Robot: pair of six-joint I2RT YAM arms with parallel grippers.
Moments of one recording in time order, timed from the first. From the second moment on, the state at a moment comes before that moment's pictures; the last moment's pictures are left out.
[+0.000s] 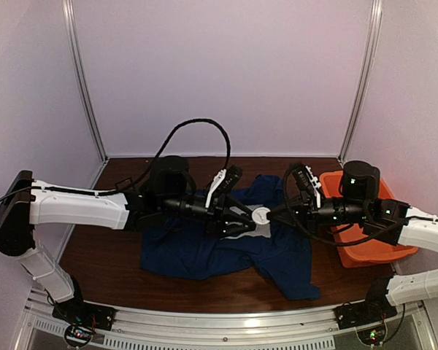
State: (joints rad) left arm -1.01 1.61 1.05 0.38 0.73 -0.15; right arm 0.81 0.95 0.71 0.01 -0.58 0.18
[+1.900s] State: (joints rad) left arm -1.02 1.66 1.30 -0.07 0.65 0.17; right arm 0.81 0.94 0.71 -0.10 -0.59 0.22
